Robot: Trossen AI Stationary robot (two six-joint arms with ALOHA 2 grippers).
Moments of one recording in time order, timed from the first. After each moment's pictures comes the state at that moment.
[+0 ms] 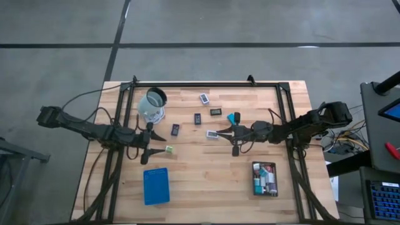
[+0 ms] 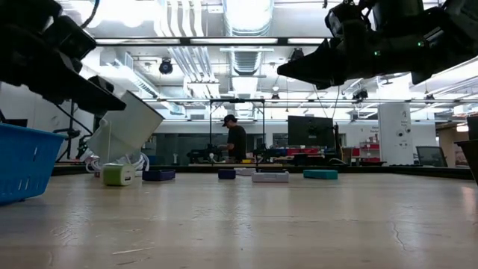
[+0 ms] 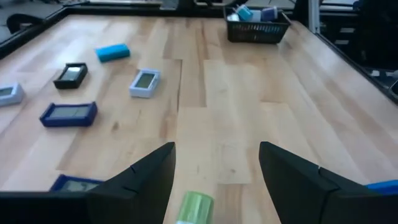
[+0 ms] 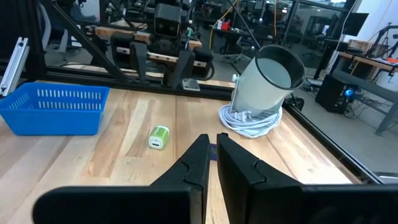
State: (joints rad) left arm -0.22 0.60 0.12 0.08 -0.15 -0.10; right arm 0.05 1.45 0.40 0.97 0.16 -0.11
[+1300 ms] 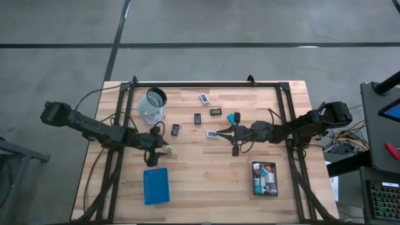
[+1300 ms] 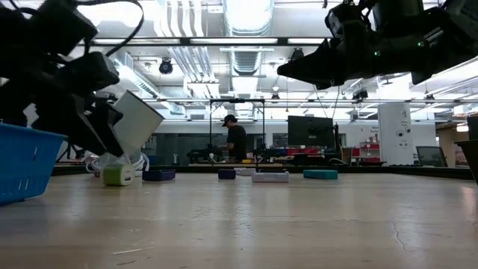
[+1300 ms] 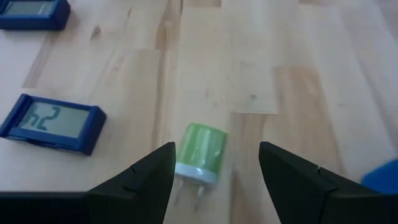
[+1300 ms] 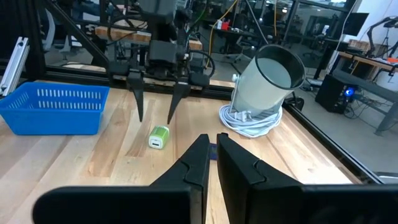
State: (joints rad) left arm -0.19 1.04 0.26 -0.01 -0.12 -0.17; right arm 0.05 1.45 0.40 0.97 0.16 -0.11
